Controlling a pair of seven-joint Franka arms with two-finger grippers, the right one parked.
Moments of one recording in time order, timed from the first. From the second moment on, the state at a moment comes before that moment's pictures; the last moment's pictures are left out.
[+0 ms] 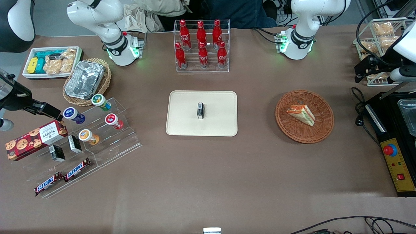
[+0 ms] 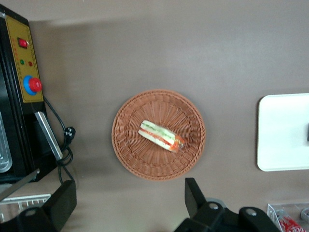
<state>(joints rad) -0.06 -0.14 0.02 -1.66 0.00 1.53 0.04</state>
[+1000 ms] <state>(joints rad) -0.03 -0.40 0.04 -2.38 0.00 1.94 -0.27</state>
